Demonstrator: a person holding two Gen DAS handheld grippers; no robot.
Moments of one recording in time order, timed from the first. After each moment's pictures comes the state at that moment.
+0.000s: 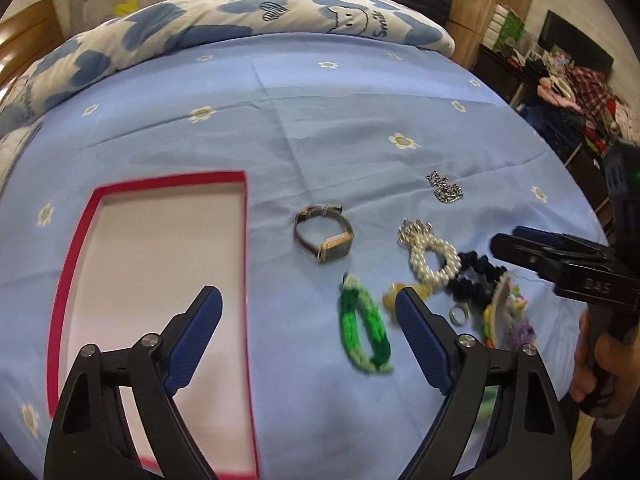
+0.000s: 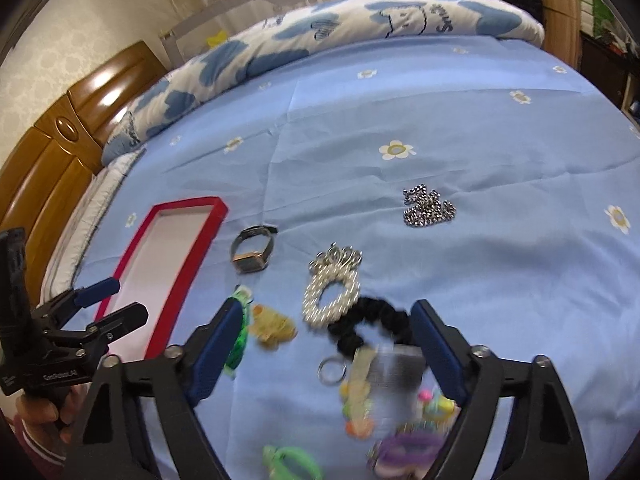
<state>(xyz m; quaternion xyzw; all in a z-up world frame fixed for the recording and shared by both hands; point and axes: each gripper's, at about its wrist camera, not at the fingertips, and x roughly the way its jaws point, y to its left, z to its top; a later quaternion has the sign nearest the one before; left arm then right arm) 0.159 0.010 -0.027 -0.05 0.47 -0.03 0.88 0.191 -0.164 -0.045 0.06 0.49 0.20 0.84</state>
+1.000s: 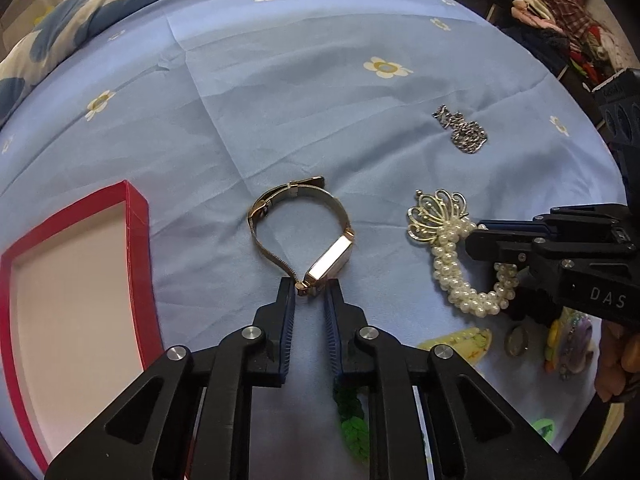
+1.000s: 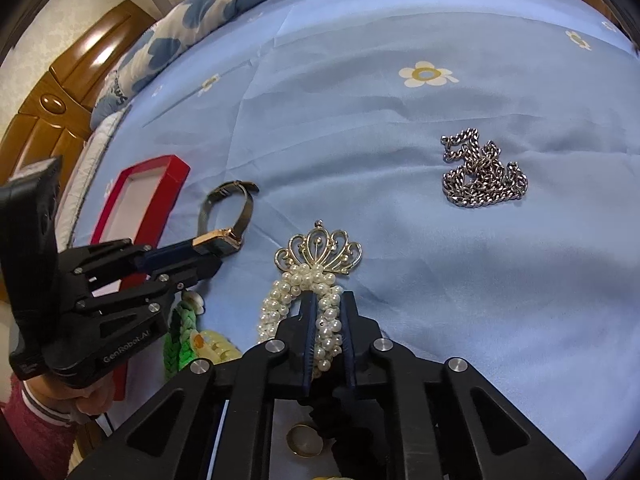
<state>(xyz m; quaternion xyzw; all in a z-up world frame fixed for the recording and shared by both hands) 0.246 -0.028 -0.103 0.03 0.55 -0.11 0.83 0.247 -0.154 -0.116 0.06 0.58 0.24 0.78</state>
